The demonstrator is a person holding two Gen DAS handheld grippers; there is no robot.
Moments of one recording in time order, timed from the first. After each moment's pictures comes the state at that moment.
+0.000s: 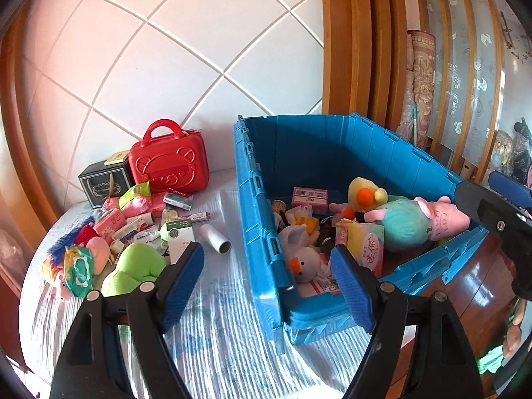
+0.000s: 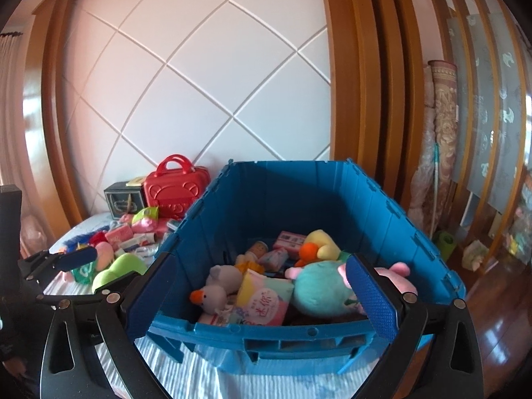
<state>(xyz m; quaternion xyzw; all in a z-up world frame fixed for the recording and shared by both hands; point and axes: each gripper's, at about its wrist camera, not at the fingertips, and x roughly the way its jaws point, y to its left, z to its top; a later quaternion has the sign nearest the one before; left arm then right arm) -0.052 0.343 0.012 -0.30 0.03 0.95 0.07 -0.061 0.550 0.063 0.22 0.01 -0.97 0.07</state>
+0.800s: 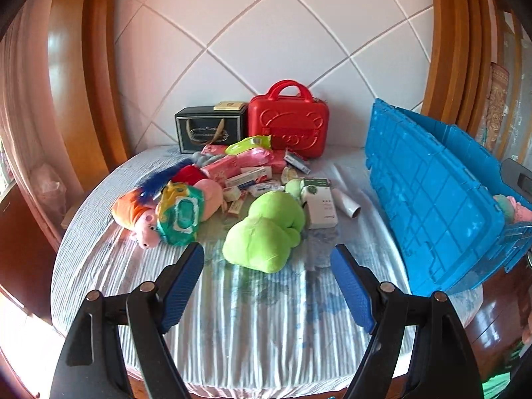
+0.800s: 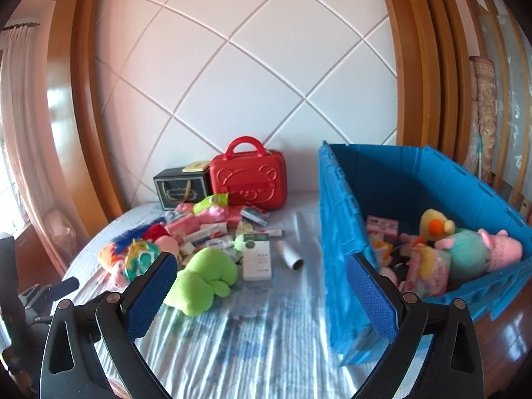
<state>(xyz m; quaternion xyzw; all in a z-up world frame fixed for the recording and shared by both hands) -0.012 0.045 -0.041 -0.33 -0.04 0.94 -0.05 -0.046 0.311 0.035 0.24 -0.01 -0.96 0.13</state>
